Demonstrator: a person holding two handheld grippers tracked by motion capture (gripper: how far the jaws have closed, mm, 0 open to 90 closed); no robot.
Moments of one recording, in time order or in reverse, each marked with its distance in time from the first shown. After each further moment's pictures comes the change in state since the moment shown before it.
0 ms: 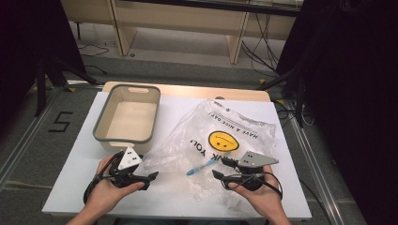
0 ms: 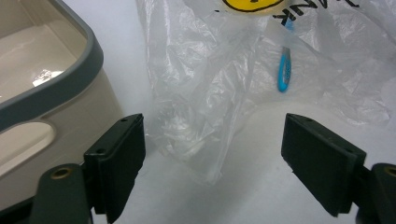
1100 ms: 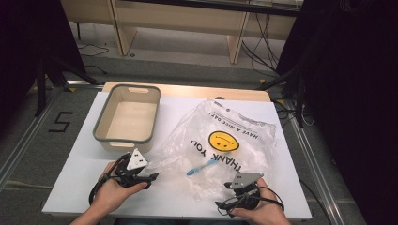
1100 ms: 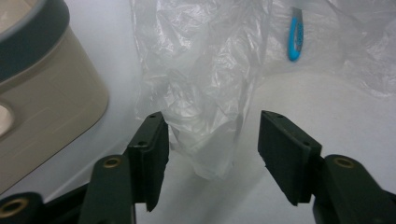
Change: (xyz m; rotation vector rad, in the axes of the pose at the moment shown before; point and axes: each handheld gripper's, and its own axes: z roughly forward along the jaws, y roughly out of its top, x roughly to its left) left arm 0.000 -0.008 0.021 0.094 -0.006 0.034; right arm 0.010 -0.053 0.012 0.331 0.109 -0.112
